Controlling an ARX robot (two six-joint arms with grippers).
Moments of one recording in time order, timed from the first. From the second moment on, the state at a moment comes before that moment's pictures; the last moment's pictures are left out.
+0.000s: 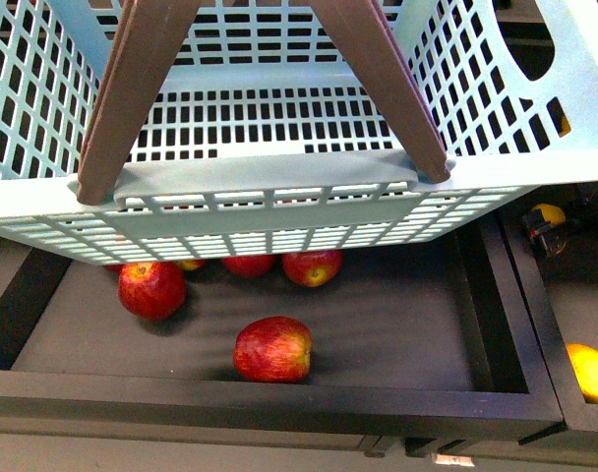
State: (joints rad) left arm -0.46 1.53 1.18 -0.09 0.44 -0.74; right arm -0.22 2.72 1.62 0.19 -0.35 -0.63
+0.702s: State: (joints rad) left arm -0.46 1.53 1.18 -0.09 0.44 -0.74; right arm -0.29 2.58 1.44 0.30 -0.36 -0.54
